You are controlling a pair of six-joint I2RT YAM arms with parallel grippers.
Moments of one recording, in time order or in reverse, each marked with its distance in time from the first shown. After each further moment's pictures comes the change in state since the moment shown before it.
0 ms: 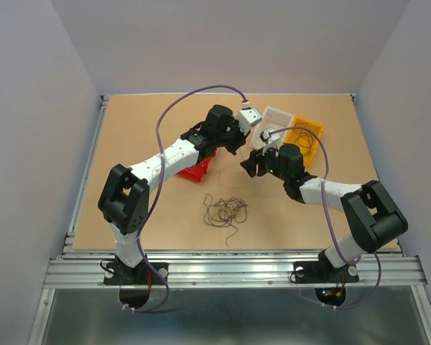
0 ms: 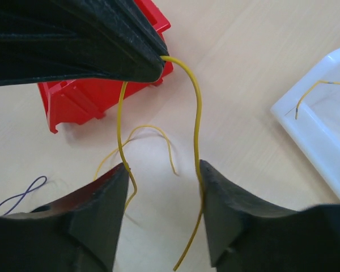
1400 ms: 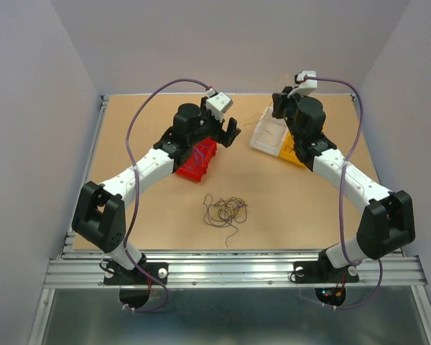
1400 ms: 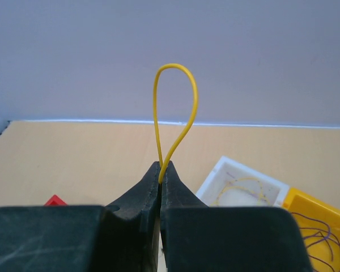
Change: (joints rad) left arm 0.116 -0.232 -0.242 0.355 0.023 -0.153; right arm -0.078 -0.070 0.496 -0.228 0.490 0.051
